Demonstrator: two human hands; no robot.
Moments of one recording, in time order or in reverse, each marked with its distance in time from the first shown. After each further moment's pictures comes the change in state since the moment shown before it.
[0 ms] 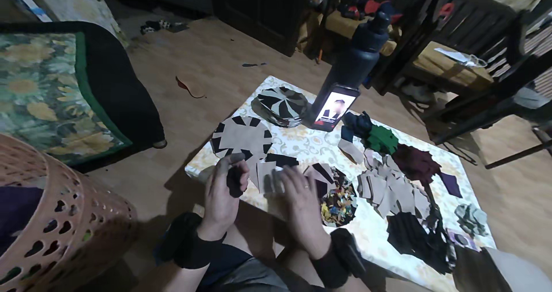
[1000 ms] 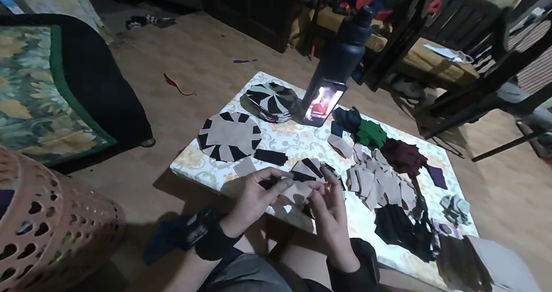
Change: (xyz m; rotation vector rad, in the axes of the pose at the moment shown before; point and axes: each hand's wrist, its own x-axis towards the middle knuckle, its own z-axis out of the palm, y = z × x) left_hand -0.019 -0.020 0.059 0.289 -0.357 -0.038; right_hand -0.037 0.025 -0.054 1.120 0.206 0.290
